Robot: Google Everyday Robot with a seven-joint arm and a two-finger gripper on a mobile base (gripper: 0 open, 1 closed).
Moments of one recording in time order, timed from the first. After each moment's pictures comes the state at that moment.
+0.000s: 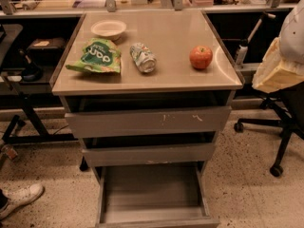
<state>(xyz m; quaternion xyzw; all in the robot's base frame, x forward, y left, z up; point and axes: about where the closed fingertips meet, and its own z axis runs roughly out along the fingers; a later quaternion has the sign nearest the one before) 0.438 -0.217 0.976 -0.60 0.78 -0.03 0.16</state>
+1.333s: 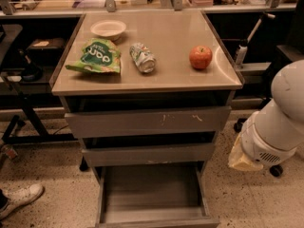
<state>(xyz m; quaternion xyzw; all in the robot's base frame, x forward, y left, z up) 0.385 -0.209 0.781 -0.60 0.79 0.00 0.10</state>
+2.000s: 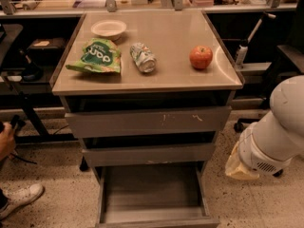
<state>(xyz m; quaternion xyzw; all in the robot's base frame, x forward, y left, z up) 0.376 -0.205 0.754 -0.60 0.79 0.03 0.10</state>
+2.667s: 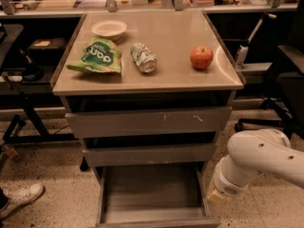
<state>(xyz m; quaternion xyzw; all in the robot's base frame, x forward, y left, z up) 0.382 -0.197 0.576 -0.57 0.81 0.08 0.05</state>
